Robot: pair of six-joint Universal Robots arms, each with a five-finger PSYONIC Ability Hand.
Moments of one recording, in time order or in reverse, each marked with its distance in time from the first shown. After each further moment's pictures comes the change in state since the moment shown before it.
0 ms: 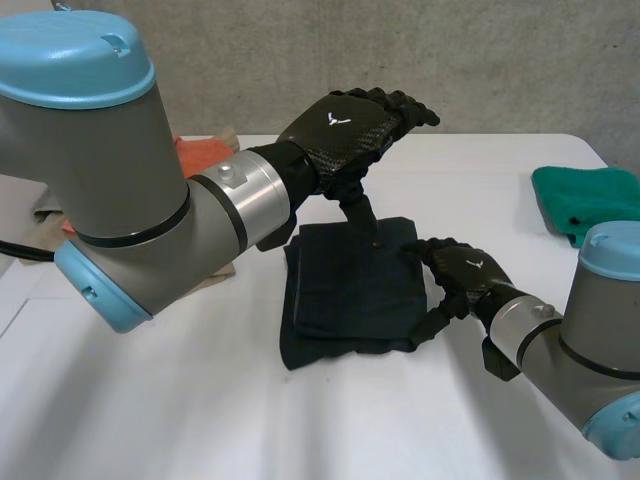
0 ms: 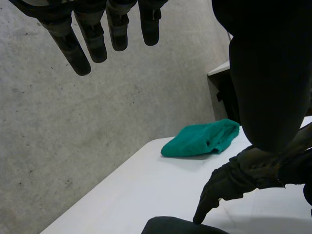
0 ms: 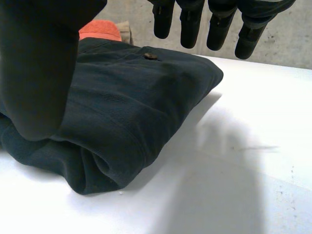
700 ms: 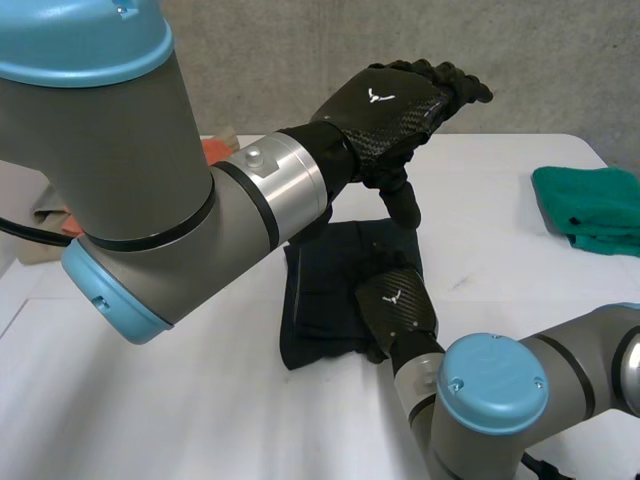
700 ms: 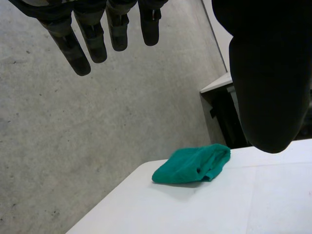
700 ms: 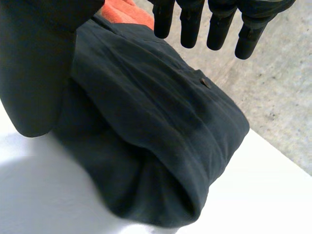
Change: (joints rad) left arm -0.092 0.001 0.096 -0.036 -0.046 -0.023; right arm 0.393 0.173 0.021 -0.415 0.426 -0.395; left_hand -0.002 0.000 0.000 -0.001 0.000; right_hand -0.002 -0.003 -0.003 0.000 0.000
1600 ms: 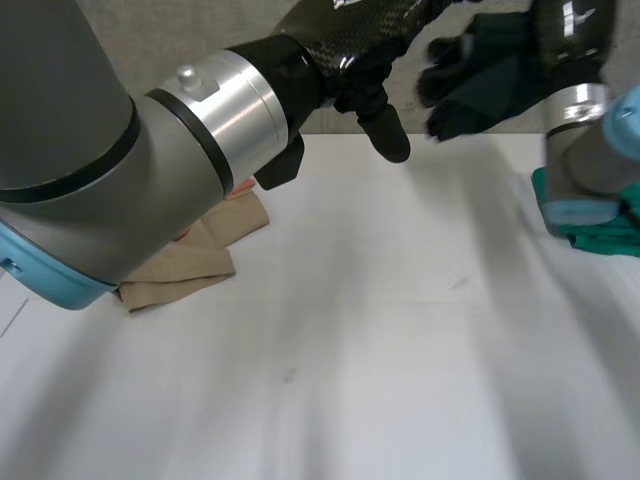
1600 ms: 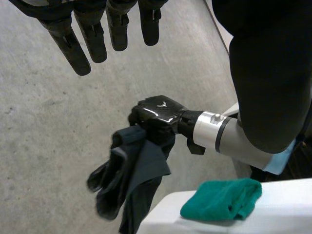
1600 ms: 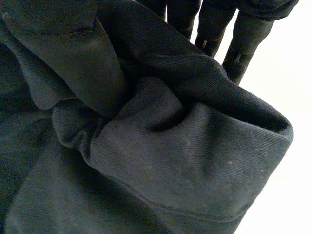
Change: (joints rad) left arm 0.046 0.105 0.043 0.005 0.005 -0.056; right arm -0.535 0.244 -0.979 -0.007 -0.209 0.123; left_hand 0.000 0.000 0.000 0.000 0.000; right_hand 0.845 0.952 0.974 0.982 0.902
